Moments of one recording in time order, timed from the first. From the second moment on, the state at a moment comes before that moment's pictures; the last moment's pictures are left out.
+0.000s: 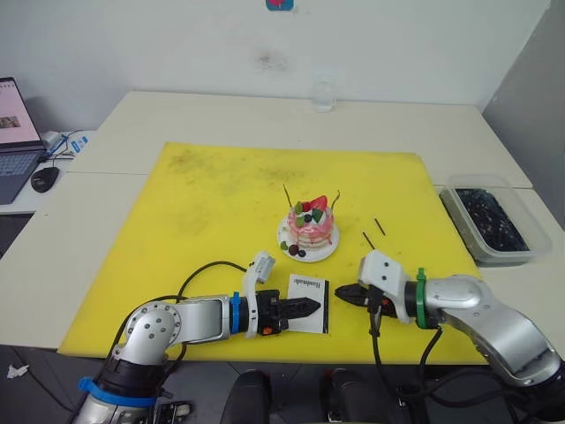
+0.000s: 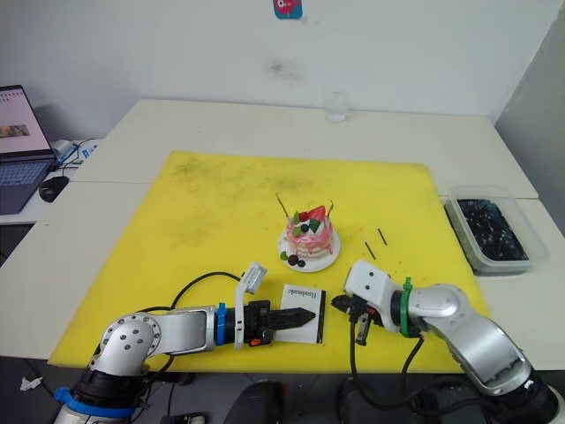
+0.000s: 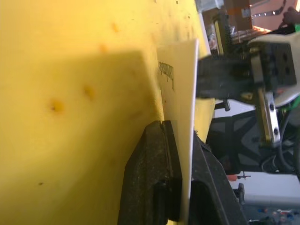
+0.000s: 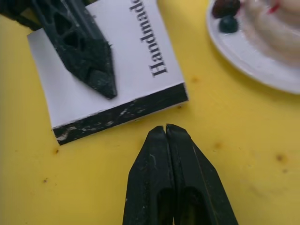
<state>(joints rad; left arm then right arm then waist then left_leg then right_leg) -0.19 0.52 -0.09 -0.28 -1.43 1.17 -0.21 -0.18 -0.74 0.25 -0.62 0.31 0.76 0.79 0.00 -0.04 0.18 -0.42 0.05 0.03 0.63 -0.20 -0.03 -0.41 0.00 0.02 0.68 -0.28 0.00</state>
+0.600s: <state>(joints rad) -0.17 0.56 -0.02 -0.36 -1.33 1.09 -0.54 -0.06 -0.67 -0.02 -0.75 0.45 0.75 0.68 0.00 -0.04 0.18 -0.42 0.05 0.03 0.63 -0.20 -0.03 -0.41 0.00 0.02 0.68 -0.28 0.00</state>
